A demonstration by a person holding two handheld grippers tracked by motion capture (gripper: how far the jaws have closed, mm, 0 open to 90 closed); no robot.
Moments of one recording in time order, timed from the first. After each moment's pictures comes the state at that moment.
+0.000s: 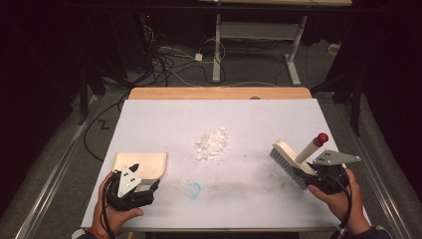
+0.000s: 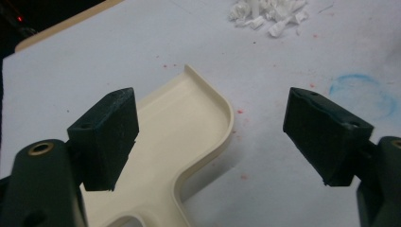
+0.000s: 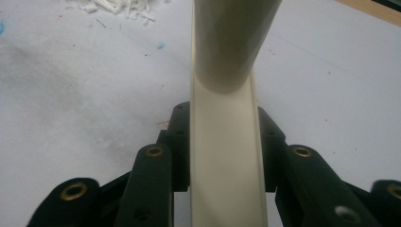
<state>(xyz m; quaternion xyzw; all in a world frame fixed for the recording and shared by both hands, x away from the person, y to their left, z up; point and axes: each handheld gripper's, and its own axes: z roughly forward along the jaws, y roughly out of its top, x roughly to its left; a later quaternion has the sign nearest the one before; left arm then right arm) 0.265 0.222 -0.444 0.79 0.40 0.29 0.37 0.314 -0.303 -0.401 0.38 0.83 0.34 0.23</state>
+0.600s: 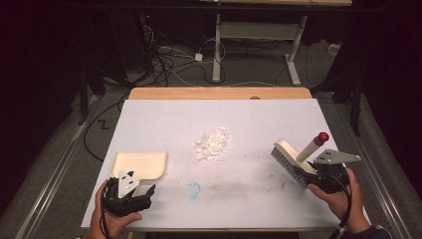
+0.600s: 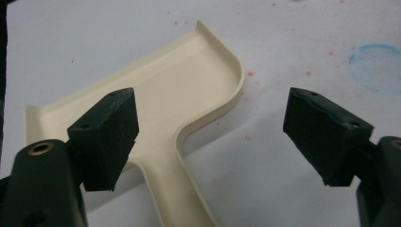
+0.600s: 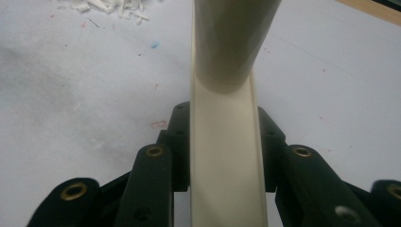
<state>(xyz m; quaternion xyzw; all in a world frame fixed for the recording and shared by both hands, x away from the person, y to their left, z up) 0.258 0.227 -0.455 0.79 0.46 0.27 0.30 0.316 -0.305 -0.402 0.38 0.83 0.34 0.23</state>
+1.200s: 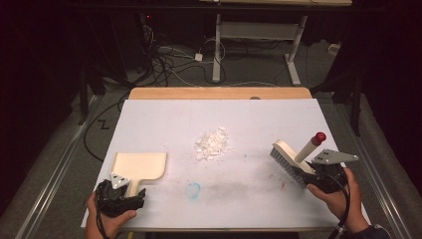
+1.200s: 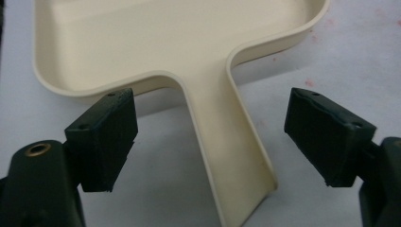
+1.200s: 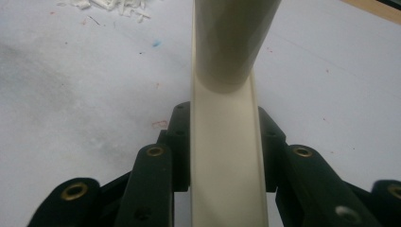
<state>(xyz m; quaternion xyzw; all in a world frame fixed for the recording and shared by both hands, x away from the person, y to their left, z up) 0.269 0.245 -0.473 0.76 0.57 0.20 0.24 0.318 -0.303 -0.403 0.38 0.83 0.33 0.23</state>
